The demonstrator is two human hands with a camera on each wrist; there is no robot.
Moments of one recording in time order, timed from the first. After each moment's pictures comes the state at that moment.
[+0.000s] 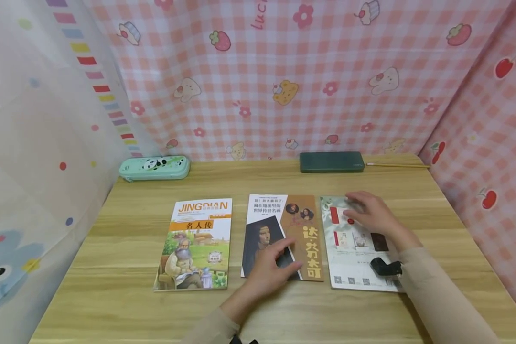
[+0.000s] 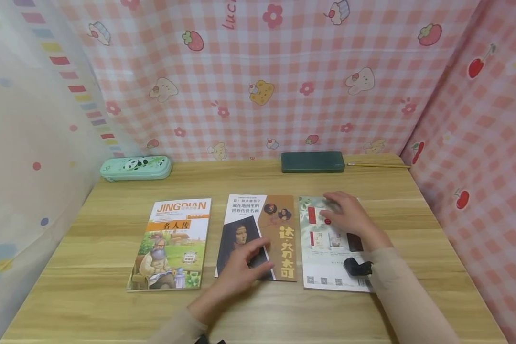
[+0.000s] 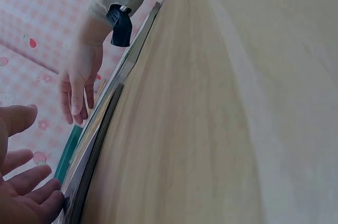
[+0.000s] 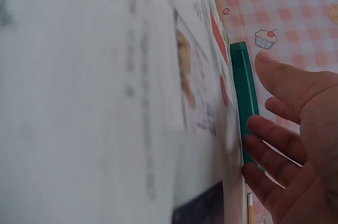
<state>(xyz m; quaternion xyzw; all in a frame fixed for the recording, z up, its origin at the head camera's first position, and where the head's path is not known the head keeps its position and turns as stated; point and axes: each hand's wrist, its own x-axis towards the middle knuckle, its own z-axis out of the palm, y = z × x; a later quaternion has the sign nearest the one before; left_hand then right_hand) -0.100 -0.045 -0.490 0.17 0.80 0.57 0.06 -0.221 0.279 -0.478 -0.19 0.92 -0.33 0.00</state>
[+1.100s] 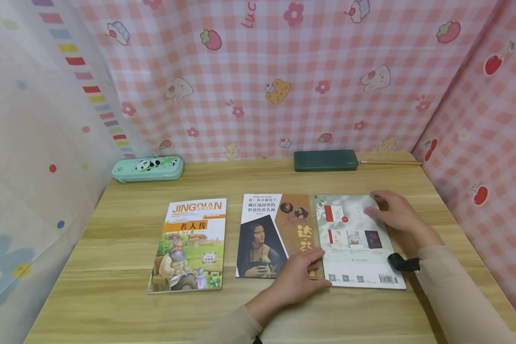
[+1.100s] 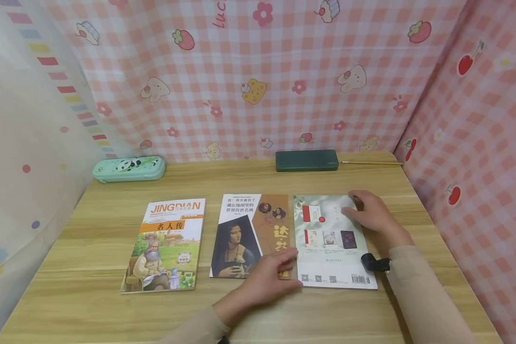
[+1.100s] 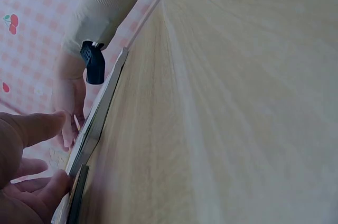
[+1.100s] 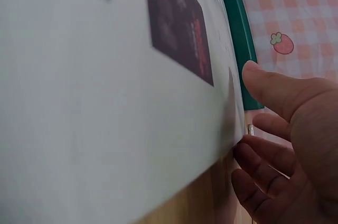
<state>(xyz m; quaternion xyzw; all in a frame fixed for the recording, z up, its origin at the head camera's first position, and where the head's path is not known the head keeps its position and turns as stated) -0.091 0.018 -0.486 0.25 0.83 0.49 0.12 -0.213 0.338 -0.471 -0.10 0.95 -0.31 0.05</state>
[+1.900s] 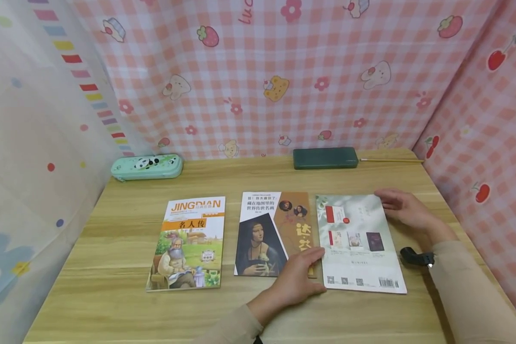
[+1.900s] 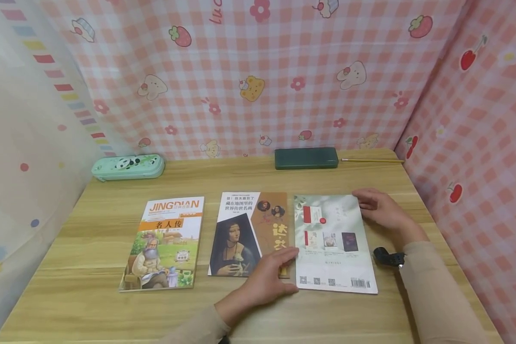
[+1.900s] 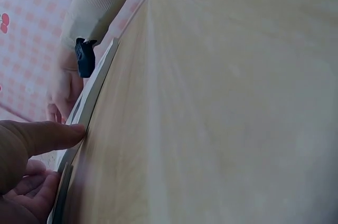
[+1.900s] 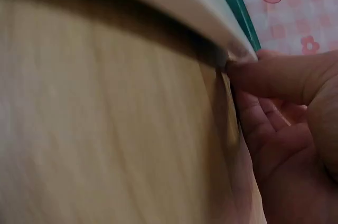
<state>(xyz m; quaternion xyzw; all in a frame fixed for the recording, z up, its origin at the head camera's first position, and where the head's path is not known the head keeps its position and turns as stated) -0.091 0.021 -0.494 0.29 0.86 0.41 0.08 -0.221 0.383 -0.490 -0.16 0.87 -0.45 0.09</state>
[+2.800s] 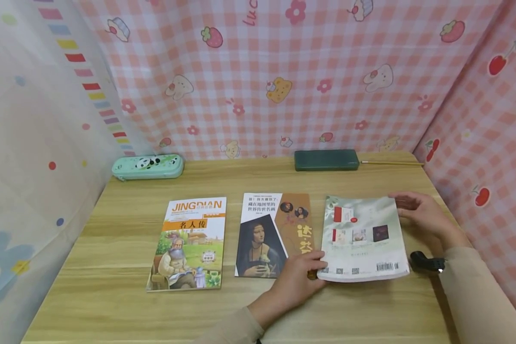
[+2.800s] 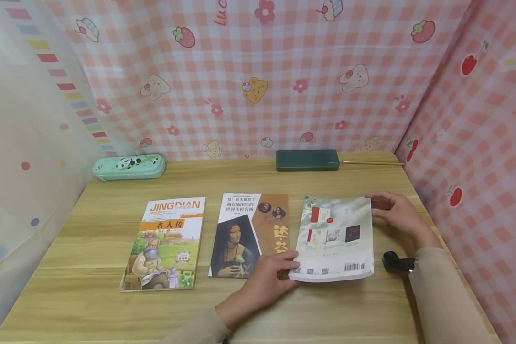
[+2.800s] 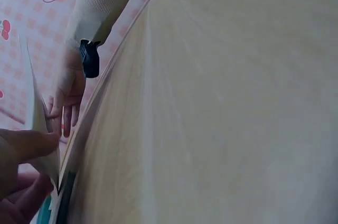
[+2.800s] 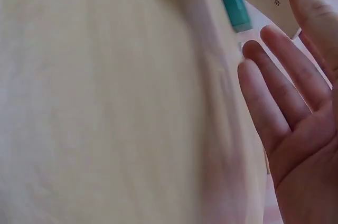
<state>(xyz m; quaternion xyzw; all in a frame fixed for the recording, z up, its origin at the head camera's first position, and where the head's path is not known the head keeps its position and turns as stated) -0.089 0.020 -0.496 0.31 0.86 0.41 -0.02 -0.209 0.404 -0.484 -0.14 0.85 -0.51 0.02</state>
